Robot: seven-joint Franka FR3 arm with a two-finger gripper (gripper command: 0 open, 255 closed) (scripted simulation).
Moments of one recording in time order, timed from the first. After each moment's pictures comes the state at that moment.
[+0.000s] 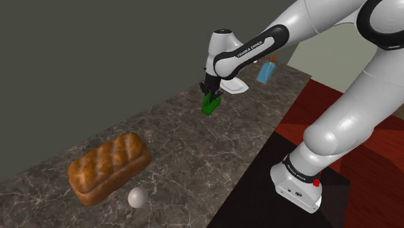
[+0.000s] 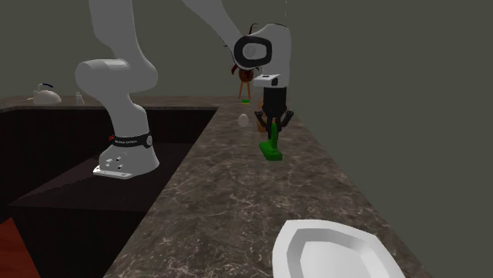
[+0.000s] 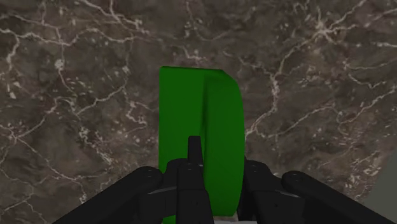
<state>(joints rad) -0.39 0.09 0.43 -2.35 -0.13 2.42 1.52</state>
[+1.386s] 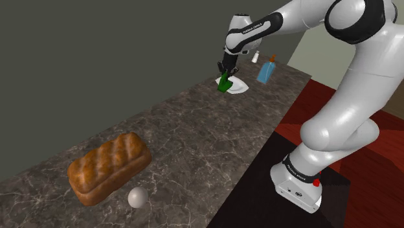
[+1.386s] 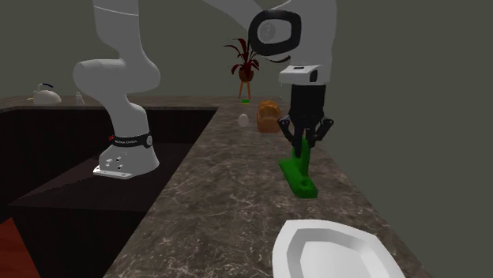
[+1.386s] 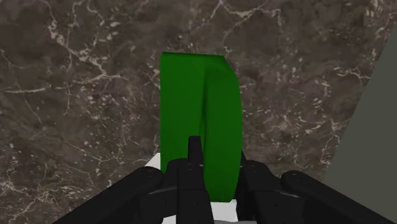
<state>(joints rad) -0.58 0.28 0.27 -1.99 -0.16 2.27 1.17</state>
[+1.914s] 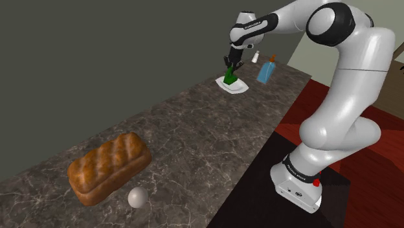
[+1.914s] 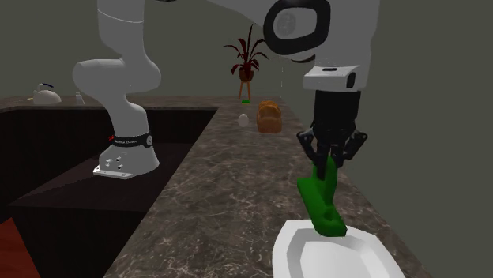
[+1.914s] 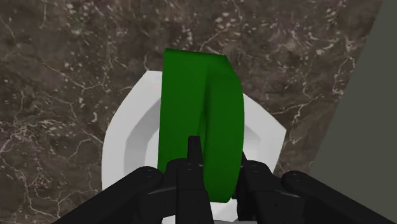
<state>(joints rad) -0.65 0.47 0.21 -1.69 -0.18 2.17 1.03</state>
